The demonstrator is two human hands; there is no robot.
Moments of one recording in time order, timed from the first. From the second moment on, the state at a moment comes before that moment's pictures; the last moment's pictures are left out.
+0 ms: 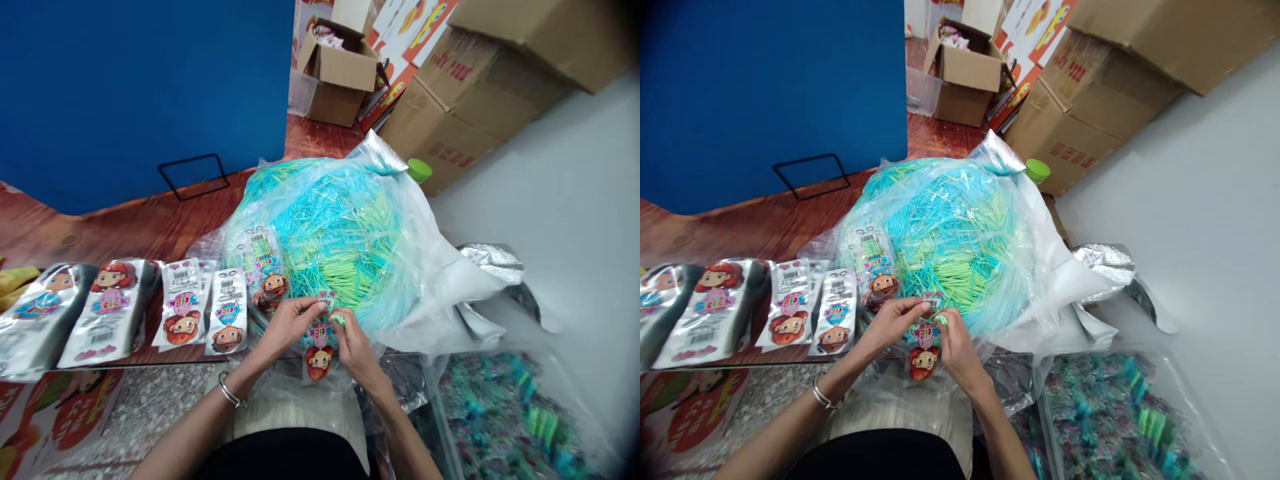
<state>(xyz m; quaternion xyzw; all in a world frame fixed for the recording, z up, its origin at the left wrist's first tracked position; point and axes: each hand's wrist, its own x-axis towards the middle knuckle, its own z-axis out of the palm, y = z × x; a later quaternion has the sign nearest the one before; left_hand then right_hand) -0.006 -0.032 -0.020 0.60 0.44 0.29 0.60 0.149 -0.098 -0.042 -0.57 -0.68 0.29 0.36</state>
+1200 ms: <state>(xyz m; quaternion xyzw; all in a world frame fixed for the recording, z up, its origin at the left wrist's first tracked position) 0.000 -0.040 -0.033 0.70 0.42 0.32 0.48 0.145 -0.014 0.010 -0.61 -0.44 0.52 0.41</state>
